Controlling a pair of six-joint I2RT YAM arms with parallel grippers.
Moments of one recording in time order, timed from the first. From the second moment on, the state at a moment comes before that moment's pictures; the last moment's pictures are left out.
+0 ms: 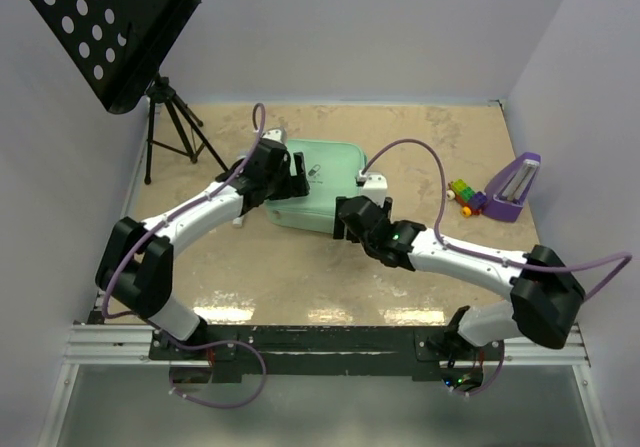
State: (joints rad) left arm -0.53 1.55 1.09 -0.27 -0.10 -0.56; right arm 0.92 1.35 0.84 -0.25 0.58 0.70
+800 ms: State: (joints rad) left arm -0.58 1.63 1.12 -0.29 -0.26 -0.55; right arm 0.90 1.51 0.92 -0.35 0.63 0.81
